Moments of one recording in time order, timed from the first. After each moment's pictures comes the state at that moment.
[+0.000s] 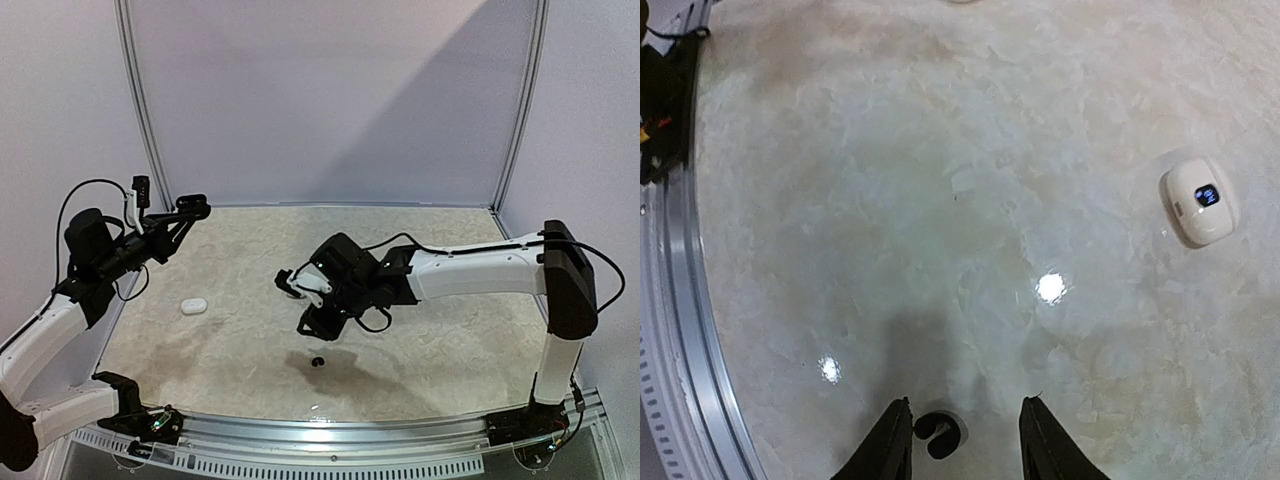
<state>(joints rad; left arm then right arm) -0.13 0.83 0.56 0.25 0.53 -0.25 1.10 1.90 1.40 -0.38 -0.12 0.02</state>
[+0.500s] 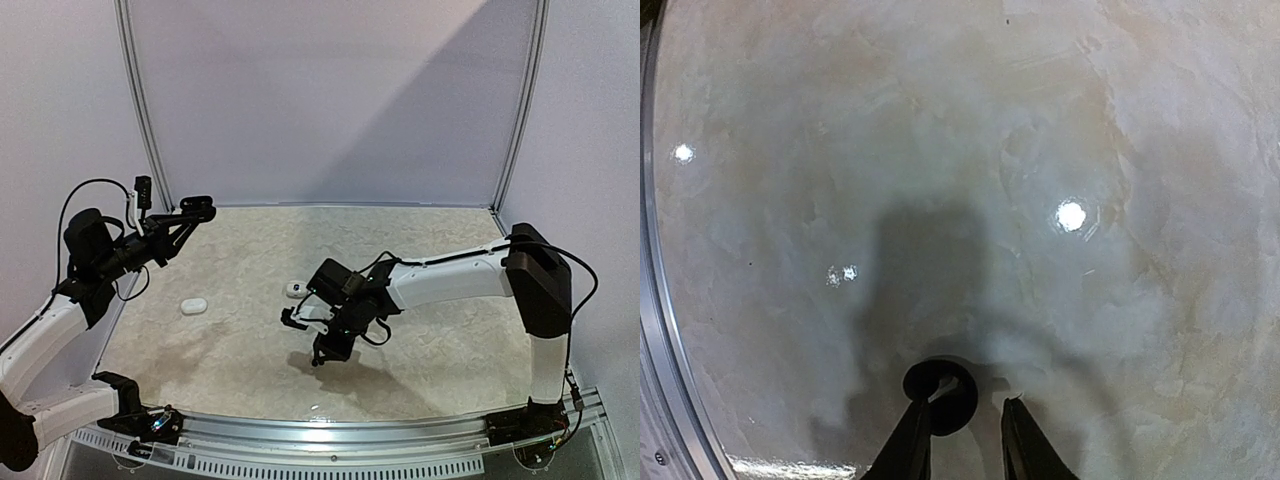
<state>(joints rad) -0.13 0.83 0.56 0.27 0.64 -0.25 1.09 2.04 1.41 -0.52 -0.20 -0.13</state>
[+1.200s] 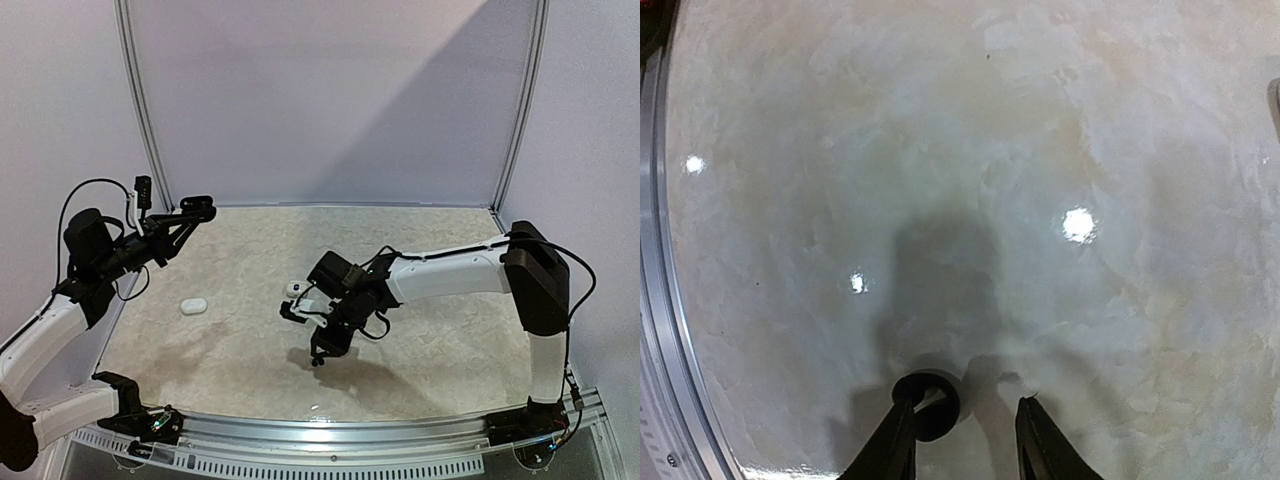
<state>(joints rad) -0.13 0.83 0.56 0.27 0.64 -0.25 1.06 2.05 1.44 -0.53 -0.25 -0.13</state>
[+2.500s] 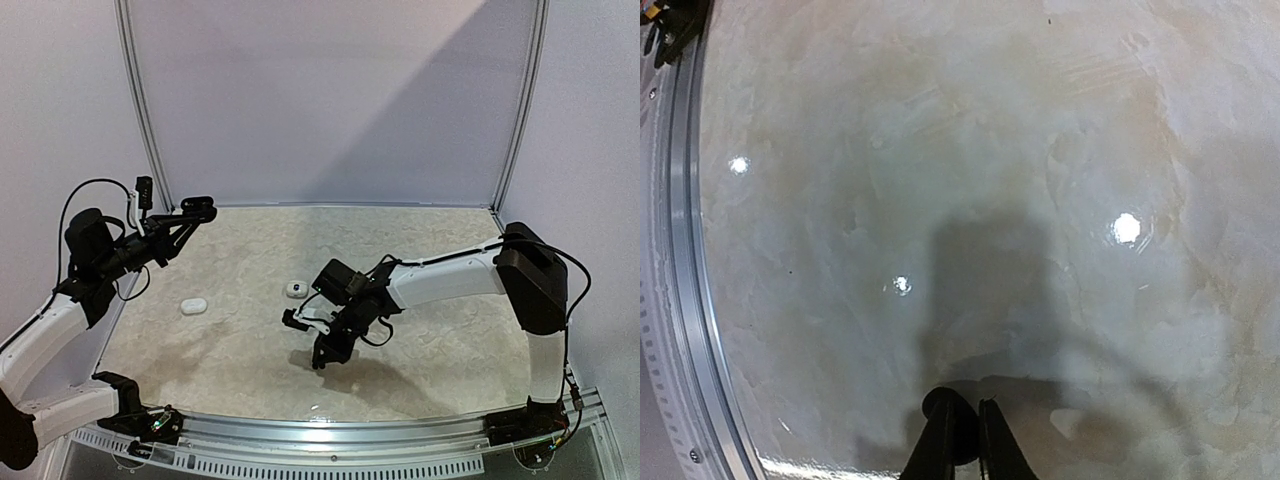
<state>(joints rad) -0.13 0.84 0.56 0.27 0.64 -0.24 1.06 2.07 1.38 -0.47 -0.36 -0.11</state>
